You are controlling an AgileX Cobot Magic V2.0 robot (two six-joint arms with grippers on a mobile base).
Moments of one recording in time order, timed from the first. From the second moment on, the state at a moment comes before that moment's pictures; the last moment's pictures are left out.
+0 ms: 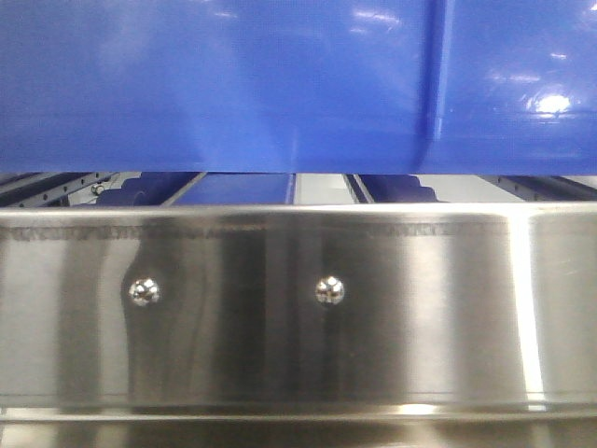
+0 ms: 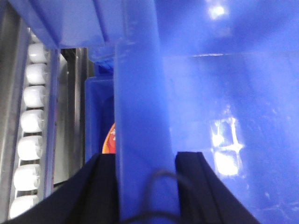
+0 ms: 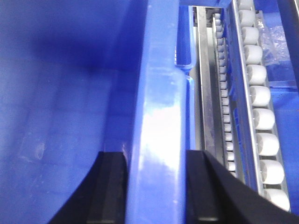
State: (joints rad) left arm -0.01 1.48 -1.65 -0.01 1.23 0.01; right arm 0.39 1.47 -1.62 -0.16 1.21 0.26
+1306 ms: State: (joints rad) left arm -0.01 0.99 -1.46 -0.11 1.30 -0.03; right arm 0.40 1.09 -1.59 -0.09 1.31 0.20
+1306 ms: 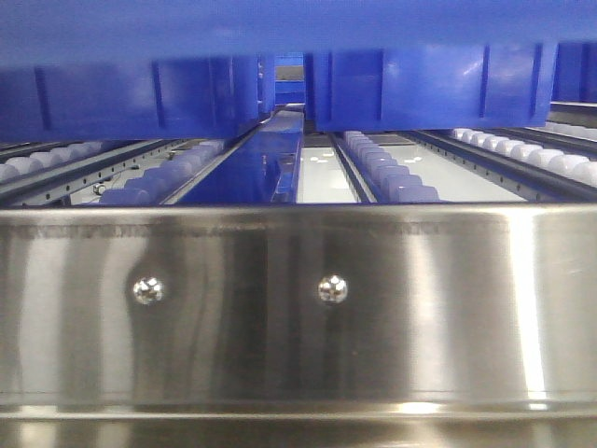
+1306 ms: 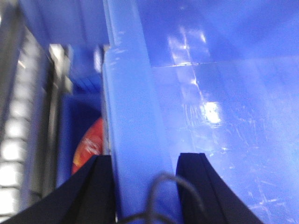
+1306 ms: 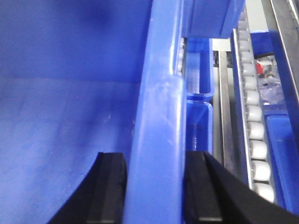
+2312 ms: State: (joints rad) left arm -0.07 1.12 -1.47 -0.02 1.24 0.04; right arm 0.40 1.15 -1.59 -0.11 1.21 0.20
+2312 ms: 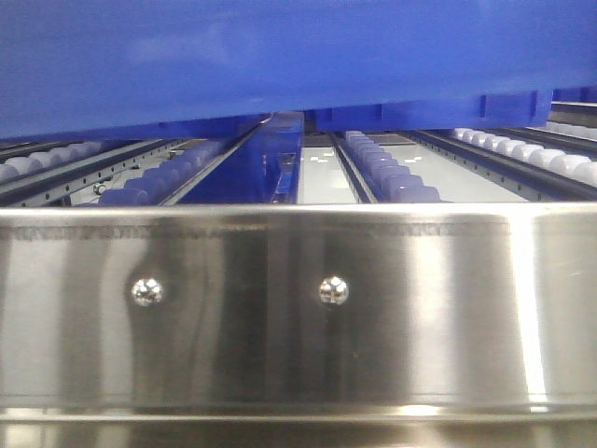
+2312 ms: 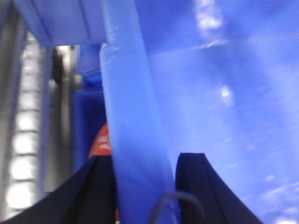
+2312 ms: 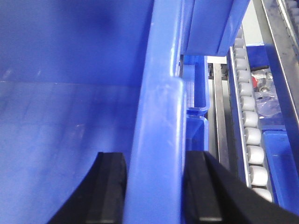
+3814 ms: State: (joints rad) left arm -0.26 1.22 -1.63 0.23 1.29 -0.17; right arm 0.39 1.20 -1.59 -0.17 1.23 0.20
